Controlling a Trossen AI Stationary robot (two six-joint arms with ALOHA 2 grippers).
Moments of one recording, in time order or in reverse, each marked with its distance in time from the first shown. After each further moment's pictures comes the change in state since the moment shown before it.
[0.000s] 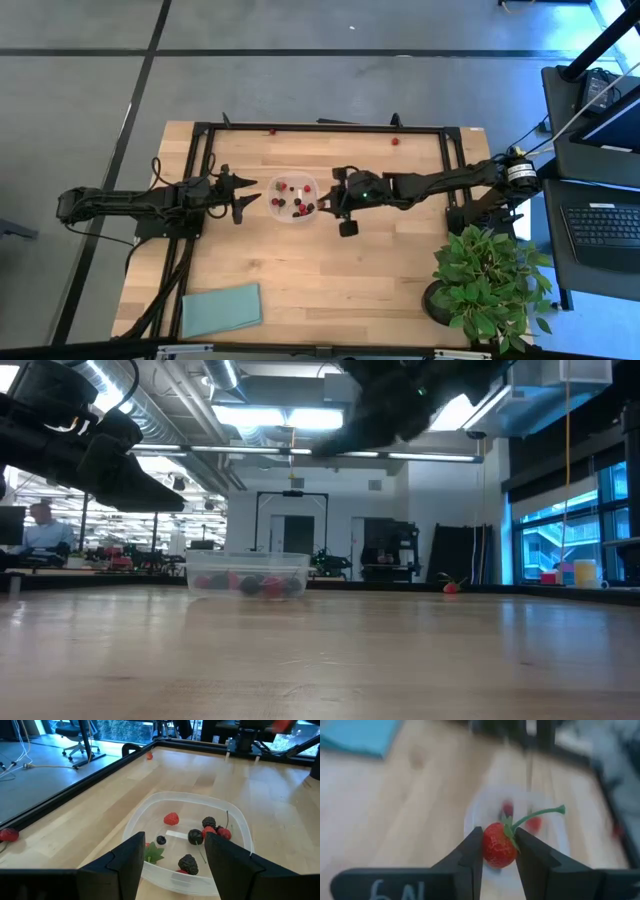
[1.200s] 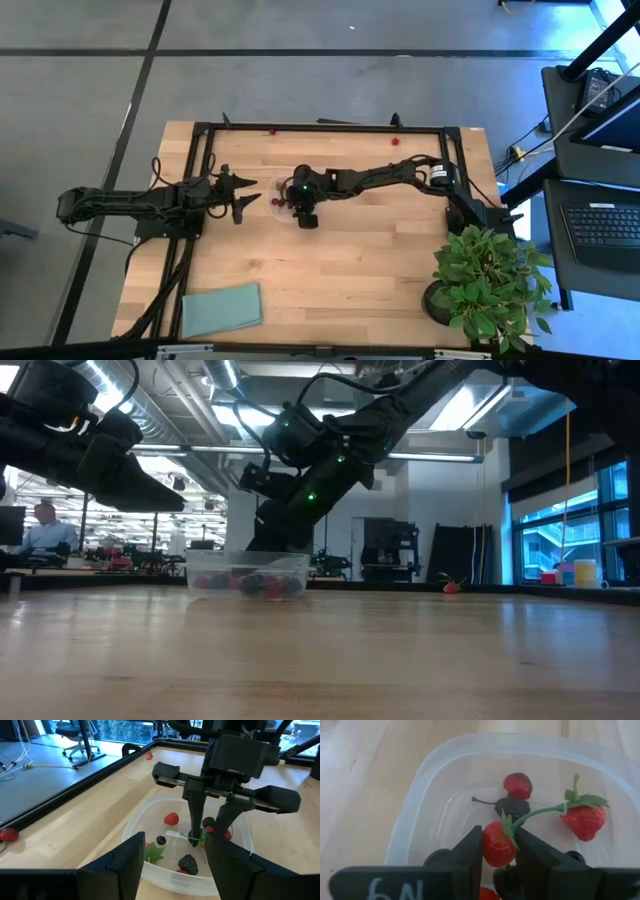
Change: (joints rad) left arm 0.000 0.000 0.000 0.000 0.000 0.000; right arm -0.129 0.629 0.503 -0.113 -0.132 0.064
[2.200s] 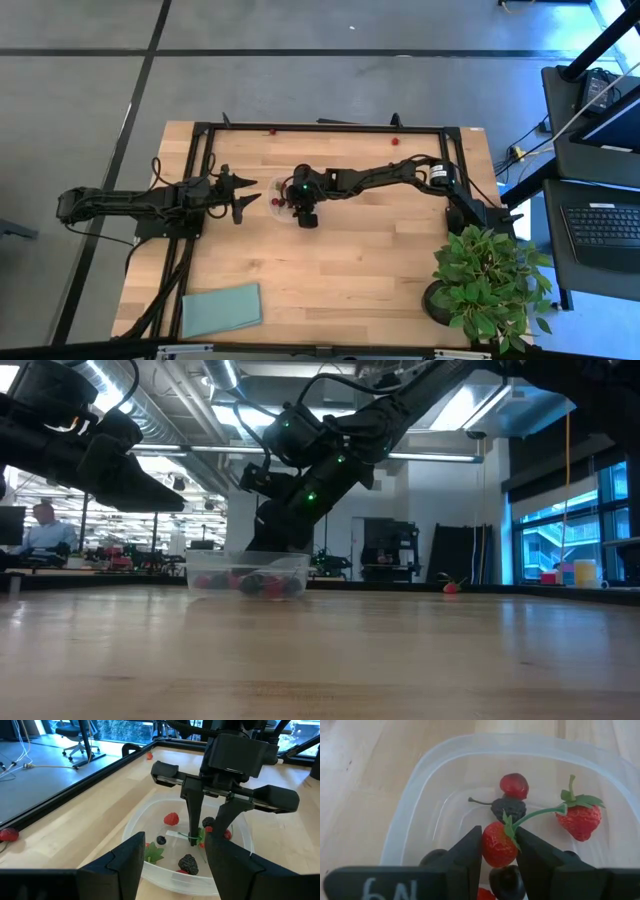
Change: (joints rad) left arm 0.000 0.000 0.000 0.000 0.000 0.000; right arm -0.001 0.000 0.000 0.003 0.002 -0.002
